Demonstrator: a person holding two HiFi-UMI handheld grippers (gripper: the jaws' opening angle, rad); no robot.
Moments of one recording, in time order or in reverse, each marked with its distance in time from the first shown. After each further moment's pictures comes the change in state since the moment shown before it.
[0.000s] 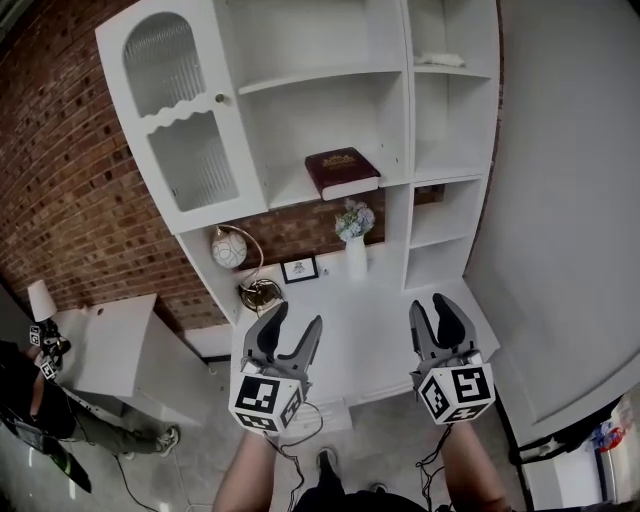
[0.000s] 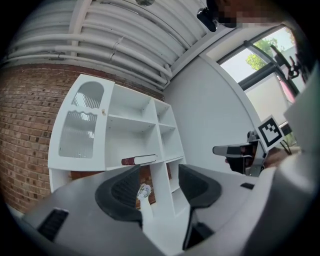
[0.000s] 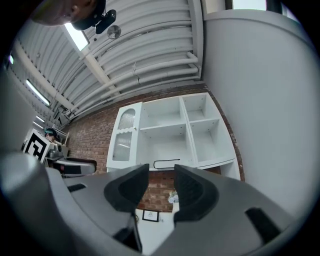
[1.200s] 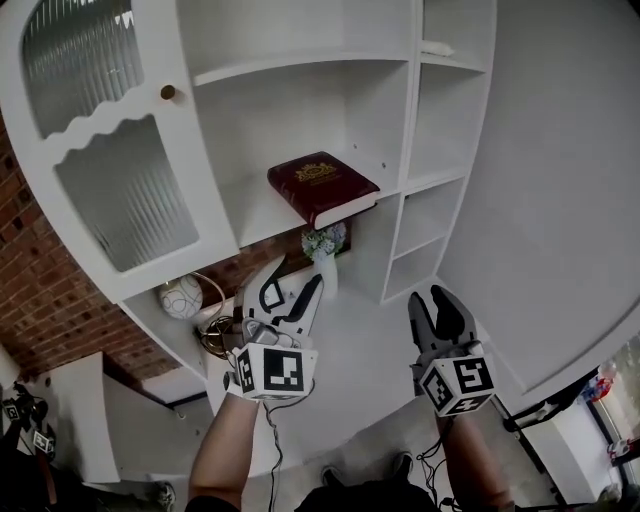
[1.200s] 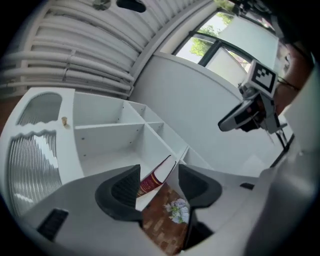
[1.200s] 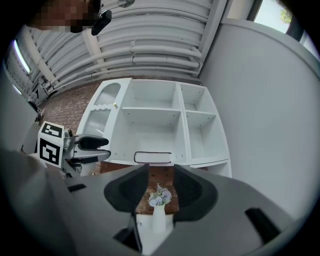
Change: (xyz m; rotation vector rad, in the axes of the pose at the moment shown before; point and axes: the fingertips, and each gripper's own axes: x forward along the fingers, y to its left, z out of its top) left arm 0.182 0.125 -0.003 0.560 -0.138 -0.192; right arm 0.145 0.000 -0.040 -0.099 0.075 -0.271
